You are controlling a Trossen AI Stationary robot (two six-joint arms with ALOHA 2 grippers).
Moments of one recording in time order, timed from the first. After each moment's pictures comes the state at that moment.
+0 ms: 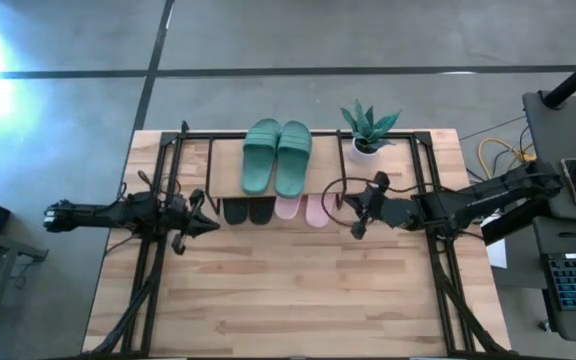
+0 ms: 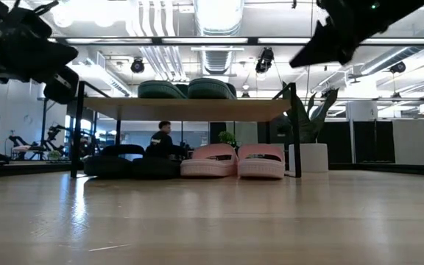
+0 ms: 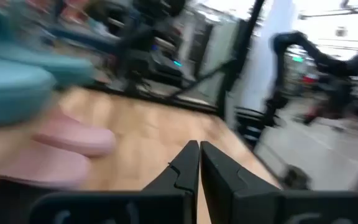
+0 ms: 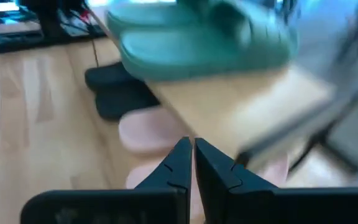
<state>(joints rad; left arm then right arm) -0.04 0.06 0.01 0.04 0.15 -0.29 0.22 1.05 0.64 -0.14 0.68 0.30</state>
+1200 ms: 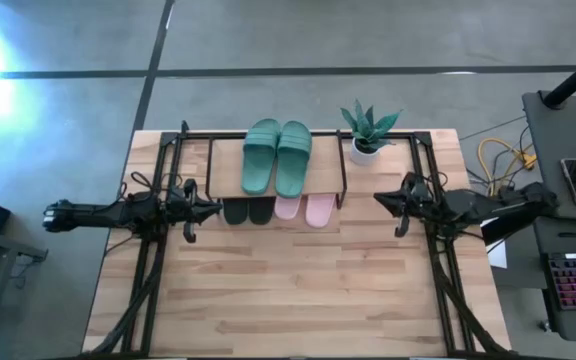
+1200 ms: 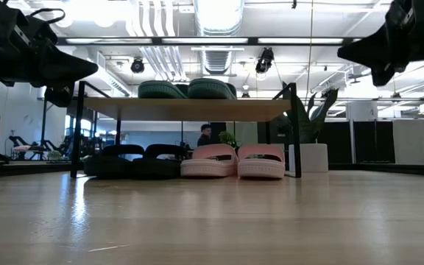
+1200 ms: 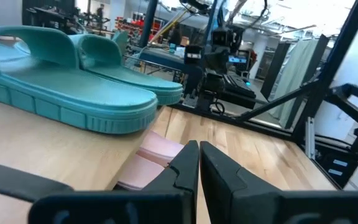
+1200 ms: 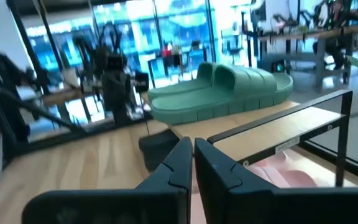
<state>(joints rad) -0.04 0.07 0.01 0.05 -0.19 -0.25 0.20 0.23 0.14 0.10 0.50 0.16</state>
